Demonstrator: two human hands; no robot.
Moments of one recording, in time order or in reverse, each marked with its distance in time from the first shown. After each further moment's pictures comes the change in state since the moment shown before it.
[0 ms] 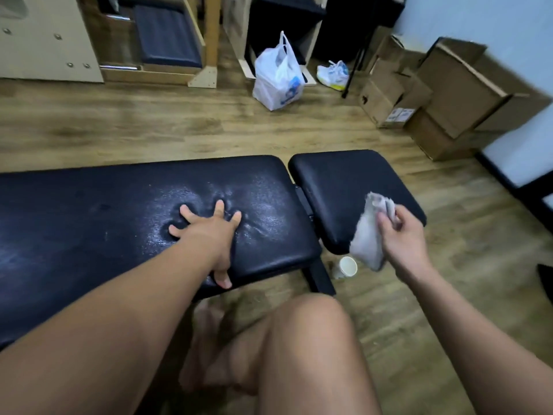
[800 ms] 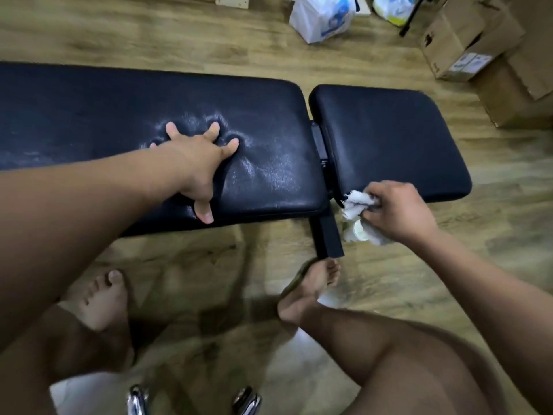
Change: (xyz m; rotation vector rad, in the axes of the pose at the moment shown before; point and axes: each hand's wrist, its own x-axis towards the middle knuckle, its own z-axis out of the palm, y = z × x) left_hand 0.016 0.002 0.007 0.158 0.061 -0.005; right_hand 0.031 0.052 0.014 -0.636 -0.518 -0.501
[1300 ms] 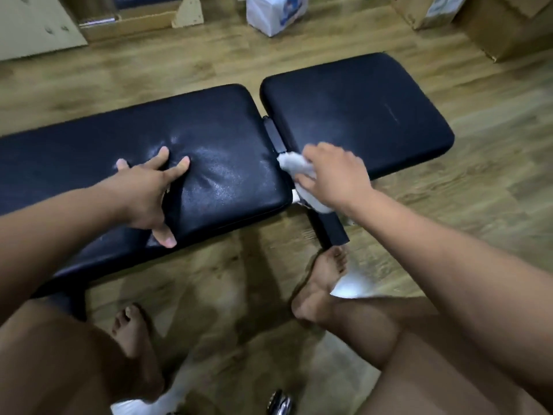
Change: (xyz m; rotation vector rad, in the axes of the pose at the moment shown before) left_hand -0.020 0.014 -0.012 0.079 -0.004 -0.071; right_hand 0.029 -0.034 0.013 0.007 0.113 0.001
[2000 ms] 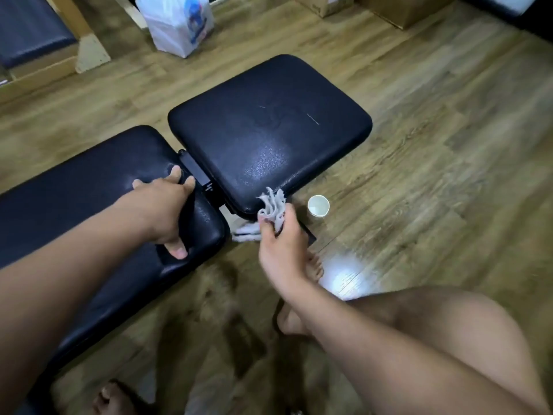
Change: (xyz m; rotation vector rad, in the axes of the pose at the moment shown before) left_hand 0.048 0.123 -0.068 0.323 0.062 0.252; right_hand -0.071 -0.033 0.042 1.098 0.438 0.774
